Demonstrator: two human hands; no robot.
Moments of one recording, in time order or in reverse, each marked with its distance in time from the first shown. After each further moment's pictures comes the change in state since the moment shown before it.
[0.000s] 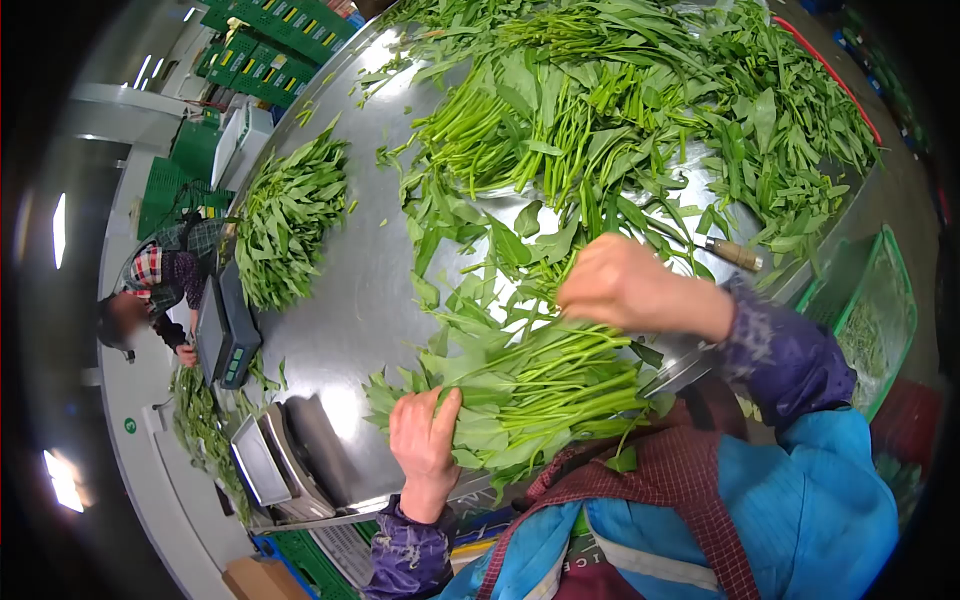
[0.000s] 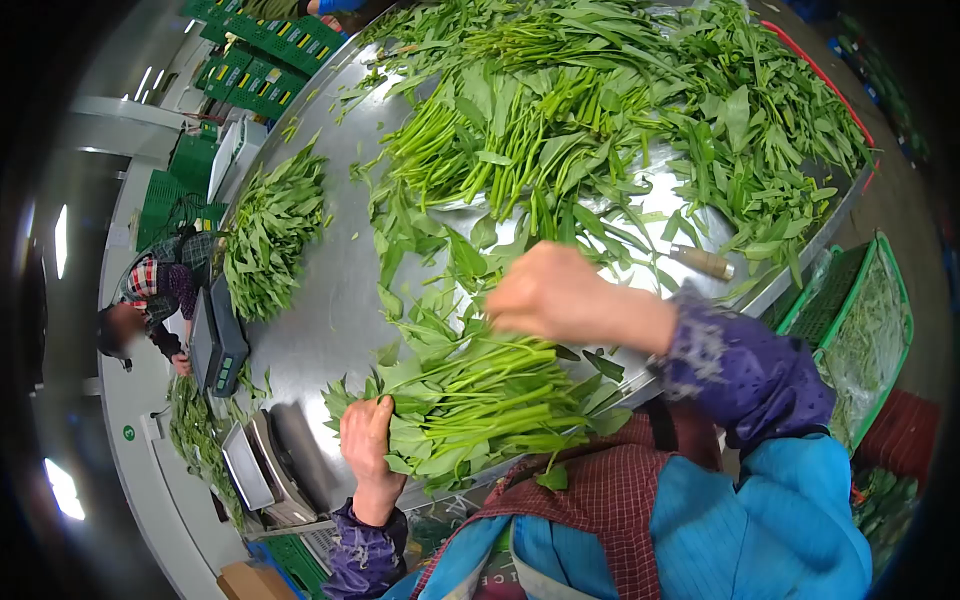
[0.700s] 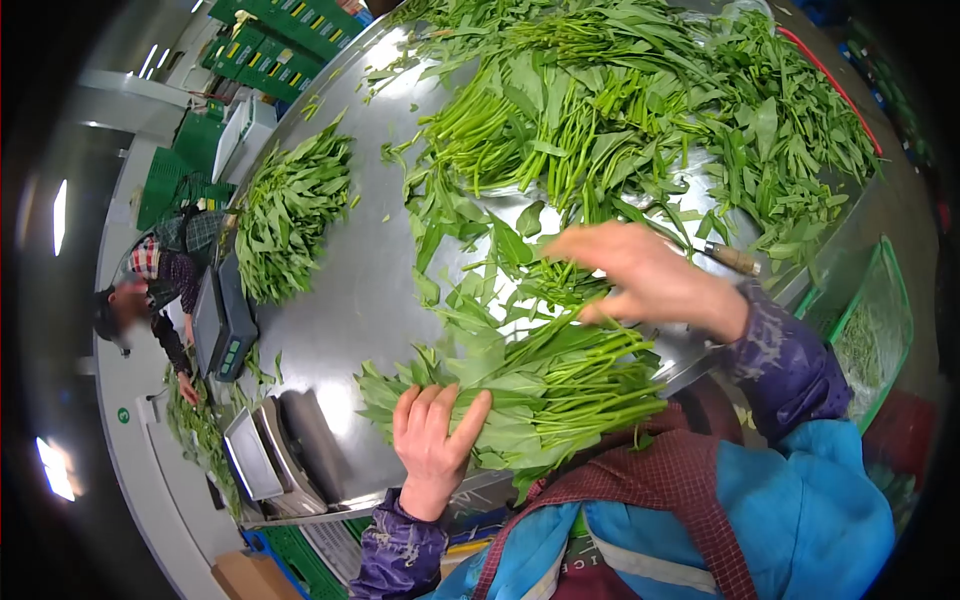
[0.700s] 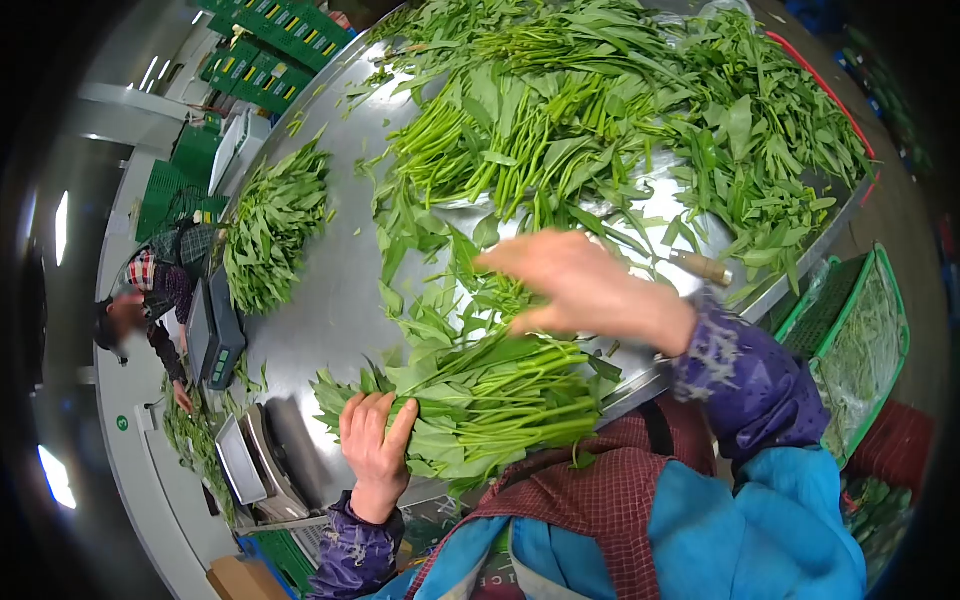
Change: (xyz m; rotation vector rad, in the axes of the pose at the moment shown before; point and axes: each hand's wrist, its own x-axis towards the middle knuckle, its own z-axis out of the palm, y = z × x) left_hand 0.013 0.017 -0.006 0.201 -0.049 0.070; right_hand 0.002 -0.009 -0.025 -0.021 -0.073 0.153
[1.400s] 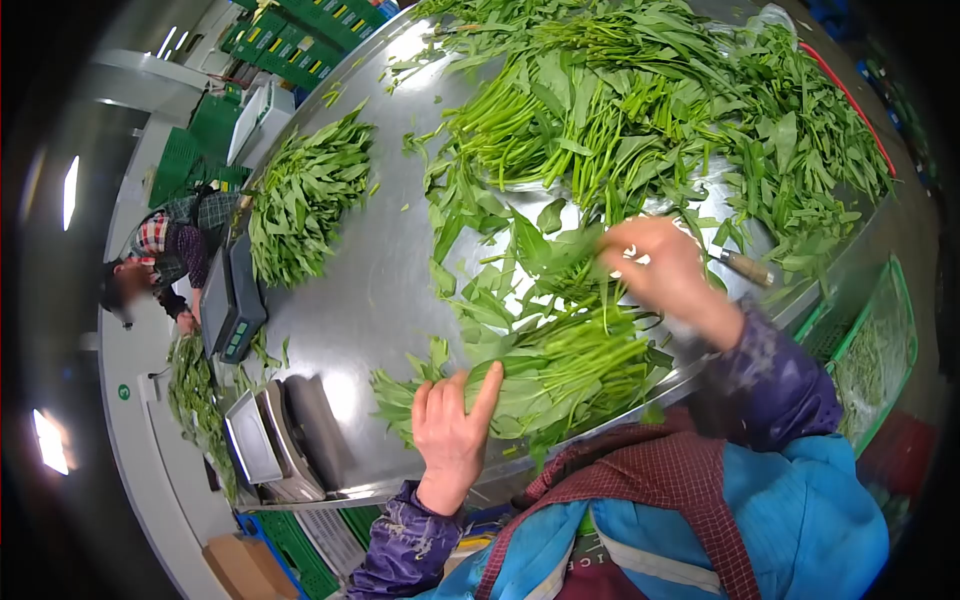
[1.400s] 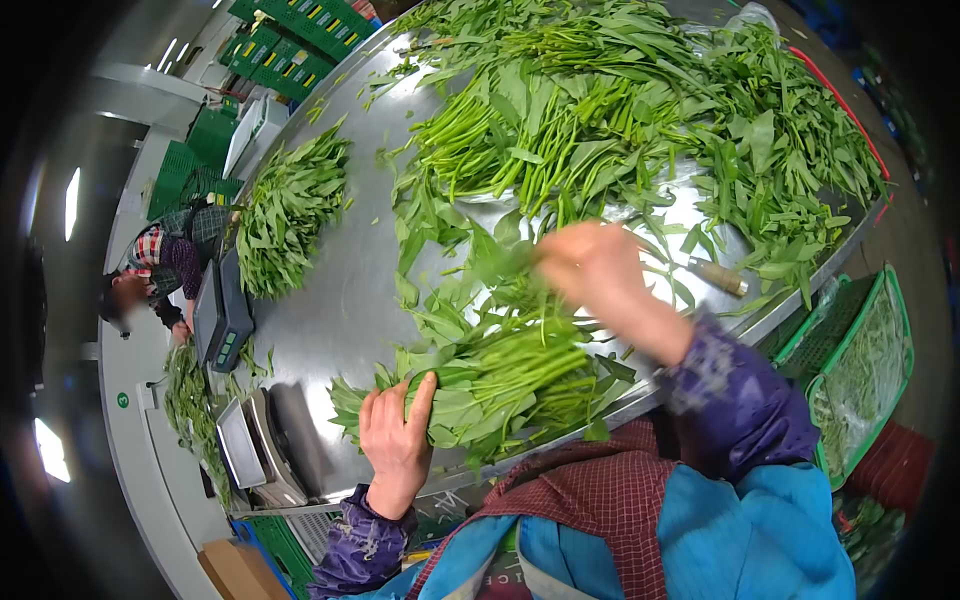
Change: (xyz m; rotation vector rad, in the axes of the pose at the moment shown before) left_hand -0.010 0.006 0.016 0.201 -0.074 -0.135; right_hand -0.002 0.012 0.027 -0.103 0.312 0.214
